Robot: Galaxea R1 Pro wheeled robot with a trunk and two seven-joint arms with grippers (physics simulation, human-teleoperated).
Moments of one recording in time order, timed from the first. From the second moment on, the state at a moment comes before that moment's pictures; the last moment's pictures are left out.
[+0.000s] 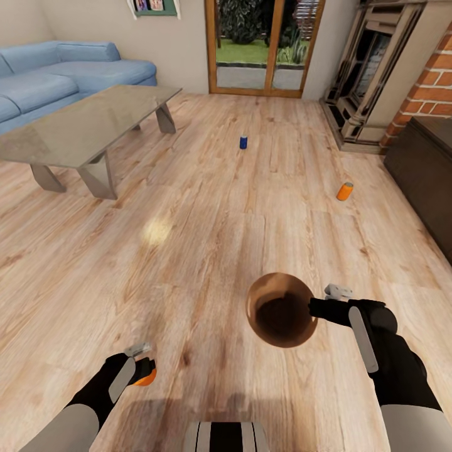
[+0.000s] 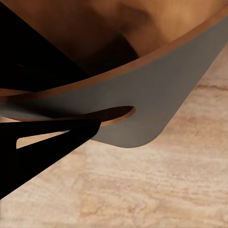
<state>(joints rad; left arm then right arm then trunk) -0.61 0.06 0.02 -0.54 0.42 0.52 0.28 -0.55 -0.10 -0.13 -1.39 -0.19 1.05 0.11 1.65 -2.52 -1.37</state>
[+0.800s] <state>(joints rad) -0.61 0.06 0.01 -0.52 0.42 0.43 0.28 -0.55 -0.10 -0.13 -1.42 -0.19 1.05 0.11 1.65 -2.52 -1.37</state>
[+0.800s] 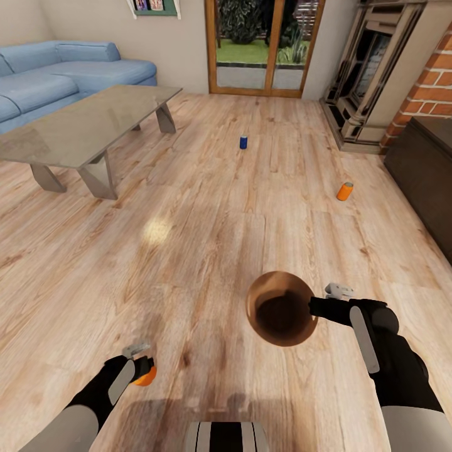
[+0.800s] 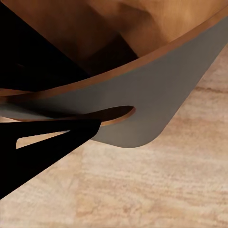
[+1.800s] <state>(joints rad) -0.60 0.05 0.02 -0.52 0.42 0.42 0.18 -0.55 -0.10 -0.13 -1.34 -0.20 1.05 0.11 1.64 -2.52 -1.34</state>
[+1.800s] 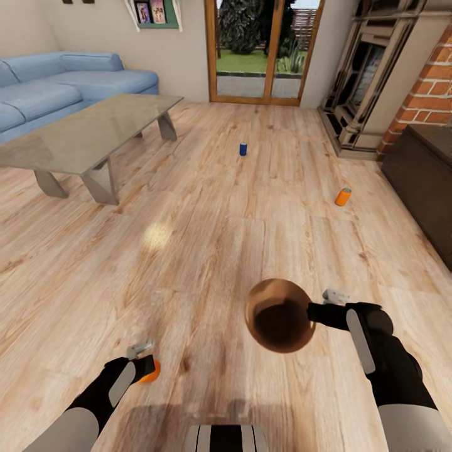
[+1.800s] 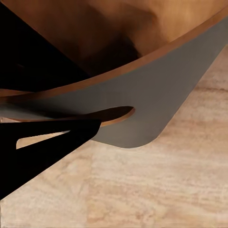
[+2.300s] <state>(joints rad) -0.40 0.00 0.02 -1.07 0.44 0.58 0.18 -0.58 -0.09 -0.14 -1.23 -0.18 1.05 0.11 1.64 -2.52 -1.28</state>
